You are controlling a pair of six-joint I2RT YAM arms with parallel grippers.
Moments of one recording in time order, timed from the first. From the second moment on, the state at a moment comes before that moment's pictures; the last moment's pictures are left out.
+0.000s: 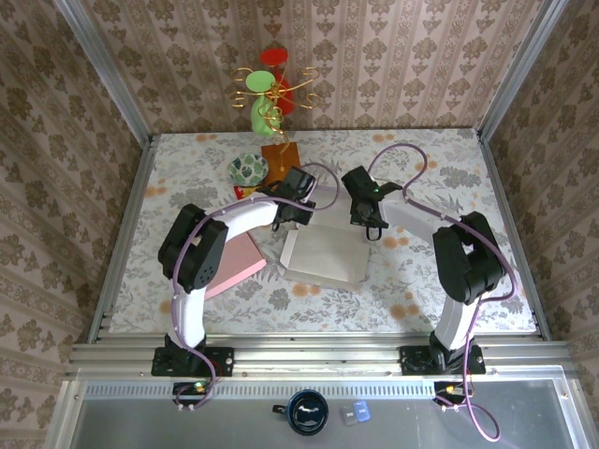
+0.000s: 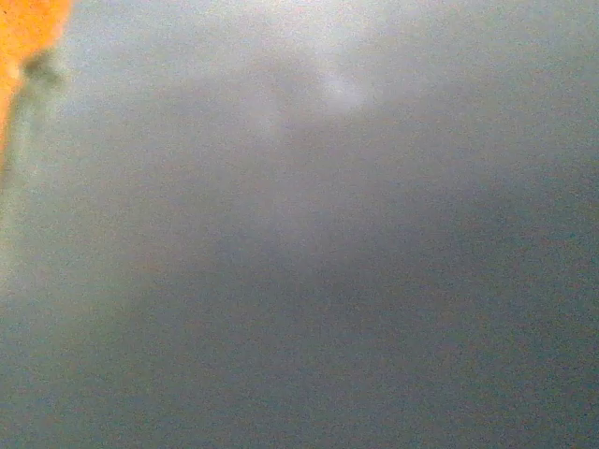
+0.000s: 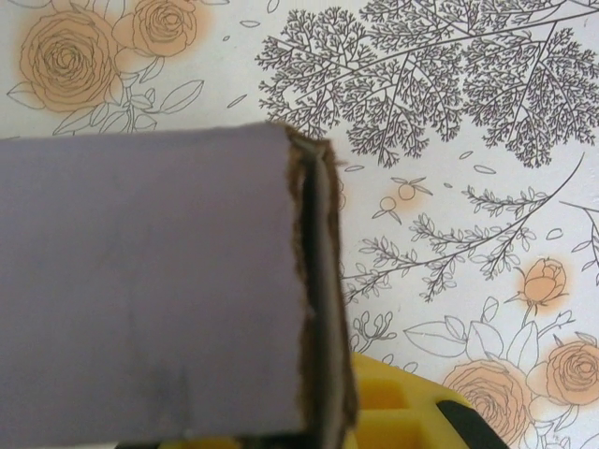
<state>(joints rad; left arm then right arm) -0.68 2.00 1.39 -0.37 -0.10 -0.14 0.43 1.81 1.25 -0.64 0.32 0.65</state>
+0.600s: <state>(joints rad) -0.66 2.01 1.40 -0.37 -0.03 -0.18 0.42 1.83 1.29 -0.67 0.33 0.65</state>
